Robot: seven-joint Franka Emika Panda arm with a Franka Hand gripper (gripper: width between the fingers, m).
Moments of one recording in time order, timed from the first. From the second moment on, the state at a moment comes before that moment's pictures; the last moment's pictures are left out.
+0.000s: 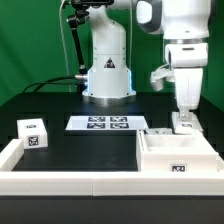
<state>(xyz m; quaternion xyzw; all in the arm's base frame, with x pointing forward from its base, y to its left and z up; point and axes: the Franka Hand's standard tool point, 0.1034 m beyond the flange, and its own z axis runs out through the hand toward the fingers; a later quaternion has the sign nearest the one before) 0.455 0.129 0.056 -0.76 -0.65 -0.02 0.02</state>
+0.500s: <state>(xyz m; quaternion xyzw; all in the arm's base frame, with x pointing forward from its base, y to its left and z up) 0.455 0.108 0.053 -0.75 -0.66 -0.02 0.02</state>
